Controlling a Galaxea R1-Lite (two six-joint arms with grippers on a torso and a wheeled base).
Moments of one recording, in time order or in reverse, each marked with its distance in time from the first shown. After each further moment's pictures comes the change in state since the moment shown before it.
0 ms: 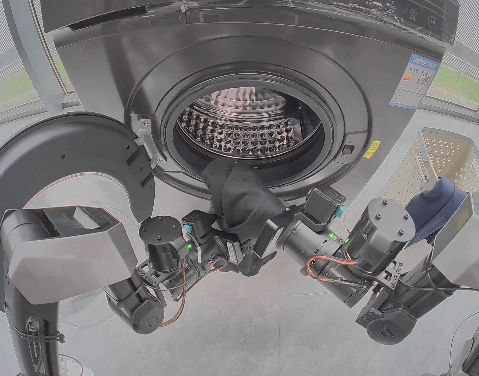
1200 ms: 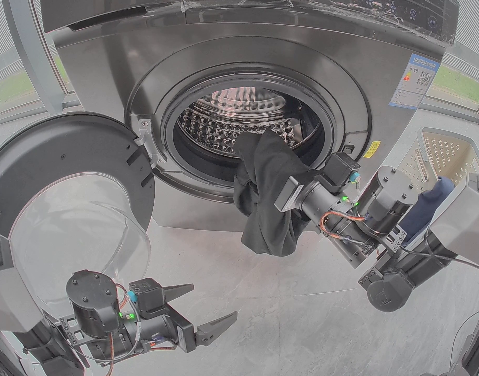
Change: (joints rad) left arm -0.118 -0.424 0.628 0.116 -0.055 -0.040; right arm -0.150 0.029 -0.115 0.001 0.026 -0.019
